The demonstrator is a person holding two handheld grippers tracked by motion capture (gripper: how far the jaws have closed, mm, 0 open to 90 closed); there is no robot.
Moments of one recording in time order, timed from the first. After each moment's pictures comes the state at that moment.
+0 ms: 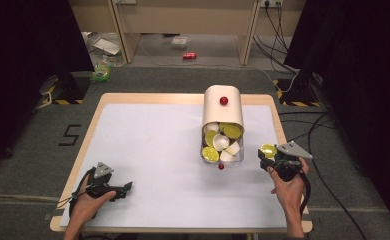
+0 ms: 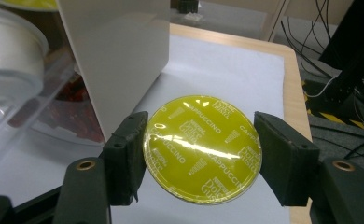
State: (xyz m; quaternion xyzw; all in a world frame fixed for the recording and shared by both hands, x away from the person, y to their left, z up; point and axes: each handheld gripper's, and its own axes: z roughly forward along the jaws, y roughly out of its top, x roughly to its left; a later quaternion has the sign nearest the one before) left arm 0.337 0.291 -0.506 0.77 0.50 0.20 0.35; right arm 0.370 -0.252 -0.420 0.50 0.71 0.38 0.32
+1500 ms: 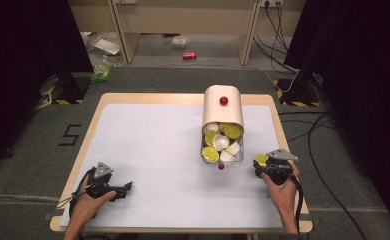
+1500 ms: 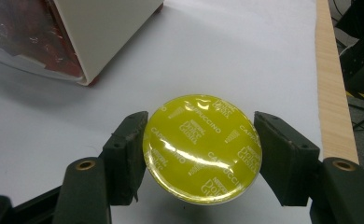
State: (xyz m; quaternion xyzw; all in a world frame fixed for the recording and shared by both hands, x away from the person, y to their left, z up) left arm 0.336 0.290 -0.506 0.77 0.50 0.20 0.35; right arm 0.381 -0.249 -0.466 0.51 0.75 0.32 0.28
